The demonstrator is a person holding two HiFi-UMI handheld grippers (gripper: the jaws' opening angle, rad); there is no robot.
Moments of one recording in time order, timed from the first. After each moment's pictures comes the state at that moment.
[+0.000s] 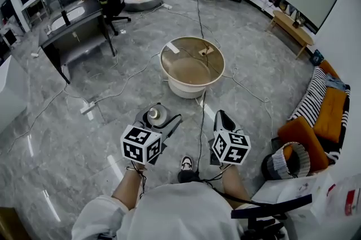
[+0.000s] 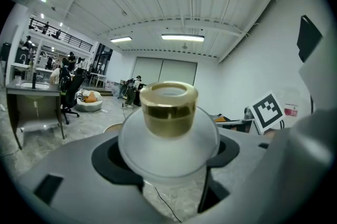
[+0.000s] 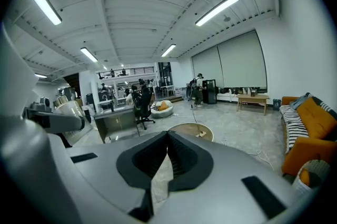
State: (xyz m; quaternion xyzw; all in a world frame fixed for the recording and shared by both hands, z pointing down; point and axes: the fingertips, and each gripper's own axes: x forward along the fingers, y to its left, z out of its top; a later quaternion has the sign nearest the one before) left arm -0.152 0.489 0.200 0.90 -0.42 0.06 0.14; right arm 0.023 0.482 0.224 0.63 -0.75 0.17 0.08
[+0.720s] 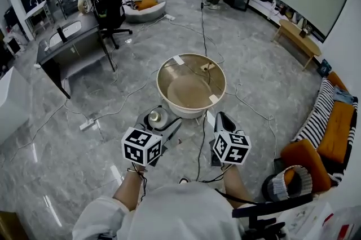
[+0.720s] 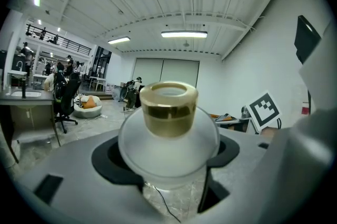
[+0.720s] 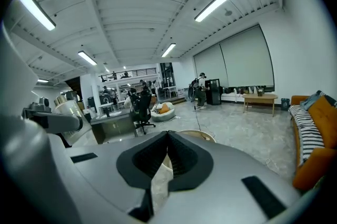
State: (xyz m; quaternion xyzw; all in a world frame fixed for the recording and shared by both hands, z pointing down) left arm -0.090 0.332 0.184 0.89 -0.43 0.07 0.12; right arm 0.083 0.315 0.216 0.61 -0.77 0.17 0.07
